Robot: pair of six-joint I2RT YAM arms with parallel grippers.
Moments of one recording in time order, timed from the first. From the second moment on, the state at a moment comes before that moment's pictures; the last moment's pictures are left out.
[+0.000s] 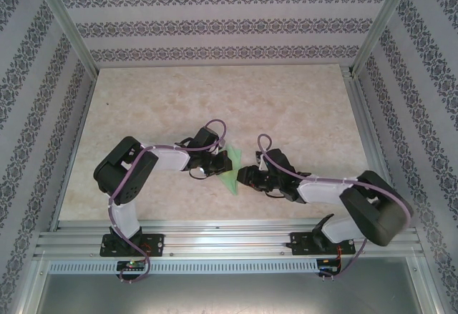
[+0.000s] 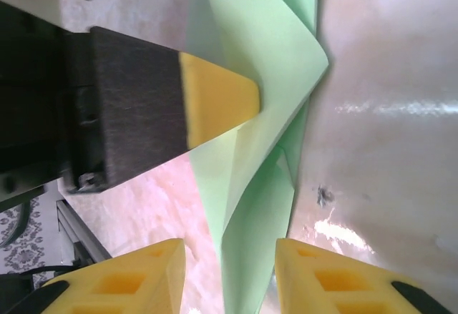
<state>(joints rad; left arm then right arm) -0.66 1.86 0.90 0.01 0.51 -0.89 0.68 1.34 0.38 0.25 -0.38 0.96</state>
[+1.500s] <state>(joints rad) -0.66 1.86 0.90 0.01 0.51 -0.89 0.70 1.41 0.50 0.20 -0.36 0.99</state>
